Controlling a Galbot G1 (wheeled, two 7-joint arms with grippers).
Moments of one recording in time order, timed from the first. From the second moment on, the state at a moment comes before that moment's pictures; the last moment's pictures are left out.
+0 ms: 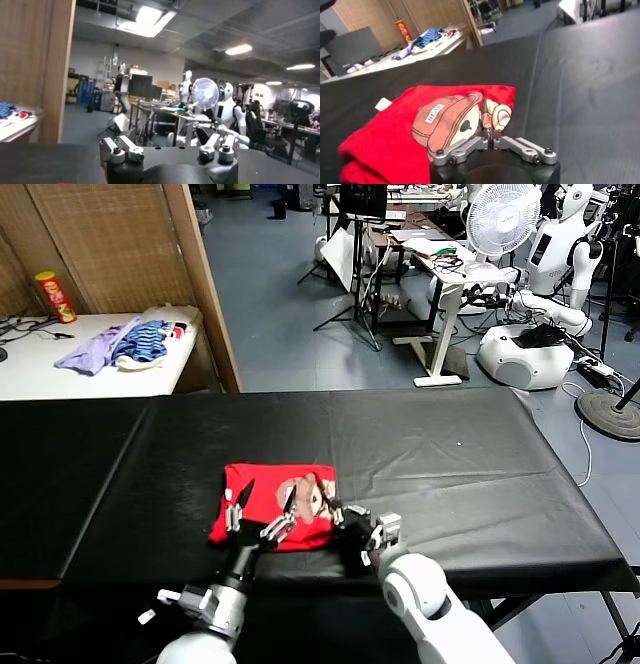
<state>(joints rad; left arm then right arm) 1.54 -1.40 -0.34 -2.12 -0.17 -0.05 0.02 -1.05 1.25 0.08 1.75 0.41 -0.38 0.00</state>
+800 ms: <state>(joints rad) 1.67 -1.28 -0.46 -2.14 -0.22 -0.01 -0.16 -1.48 1.13 0.32 2.07 0.21 -0.08 0.09</state>
